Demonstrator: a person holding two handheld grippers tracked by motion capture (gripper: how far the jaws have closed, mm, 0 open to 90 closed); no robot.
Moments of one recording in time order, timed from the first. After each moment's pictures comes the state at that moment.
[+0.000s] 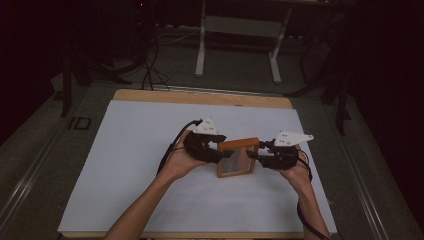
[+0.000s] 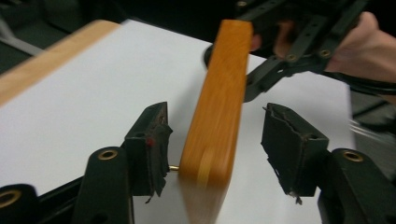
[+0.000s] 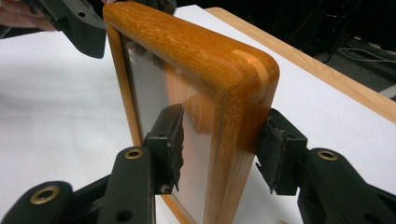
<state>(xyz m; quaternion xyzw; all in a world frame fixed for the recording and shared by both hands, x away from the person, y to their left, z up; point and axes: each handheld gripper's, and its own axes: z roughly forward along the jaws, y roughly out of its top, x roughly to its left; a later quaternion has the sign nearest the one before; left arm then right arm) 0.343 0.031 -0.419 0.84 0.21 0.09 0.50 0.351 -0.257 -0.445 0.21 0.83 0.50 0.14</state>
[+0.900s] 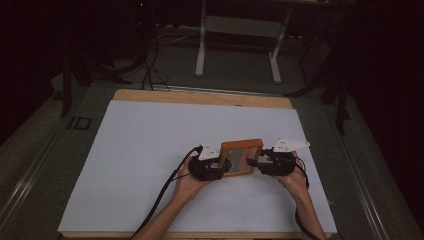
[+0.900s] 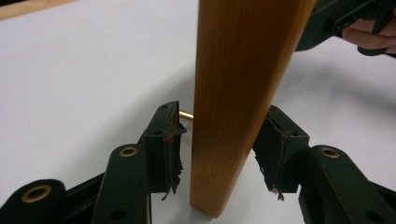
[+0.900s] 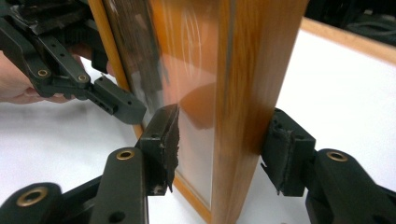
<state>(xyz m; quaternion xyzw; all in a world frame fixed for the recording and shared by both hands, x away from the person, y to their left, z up) 0.328 0.011 -0.512 0.81 0.30 0.11 0.49 0.353 -0.266 -0.484 0.24 0.82 0.50 0.10</state>
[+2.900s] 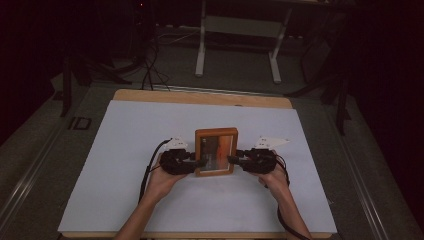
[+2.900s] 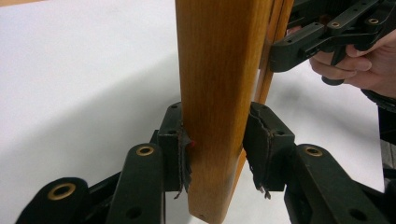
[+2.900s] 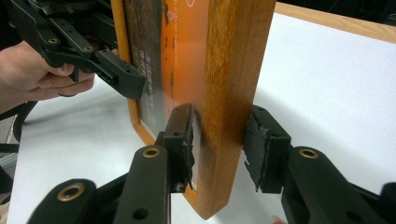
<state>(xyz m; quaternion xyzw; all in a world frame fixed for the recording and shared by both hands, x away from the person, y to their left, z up) 0.331 0.094 -0.491 0.80 0.32 0.05 0.51 0.355 -0.212 -0.485 0.25 0.81 0.53 0.05</state>
